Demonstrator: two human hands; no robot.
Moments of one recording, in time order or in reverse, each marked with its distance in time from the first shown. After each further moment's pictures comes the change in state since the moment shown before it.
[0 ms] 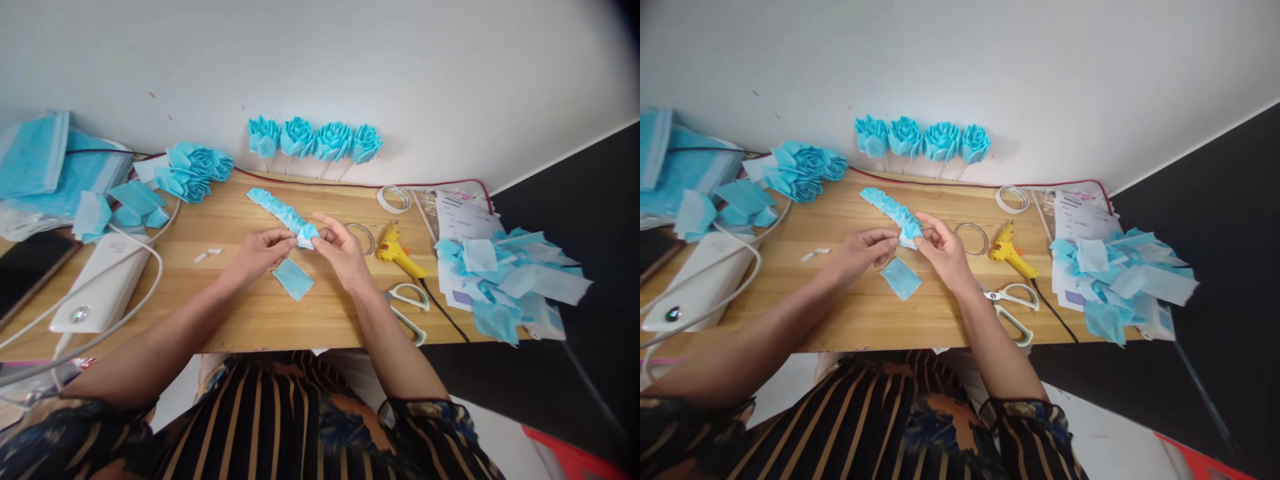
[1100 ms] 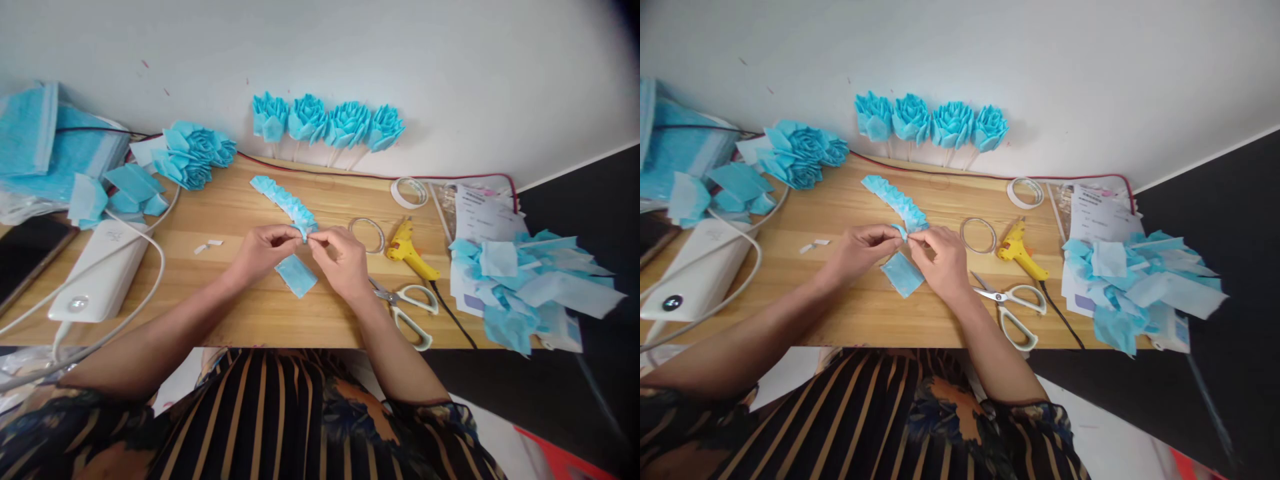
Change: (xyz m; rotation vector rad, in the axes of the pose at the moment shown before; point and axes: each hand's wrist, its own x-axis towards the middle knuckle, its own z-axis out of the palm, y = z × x) left_hand 0.000 -0.005 0.002 0.156 0.026 0.191; right_hand -0.012 -0.003 0.010 -0.662 0.065 -0.422
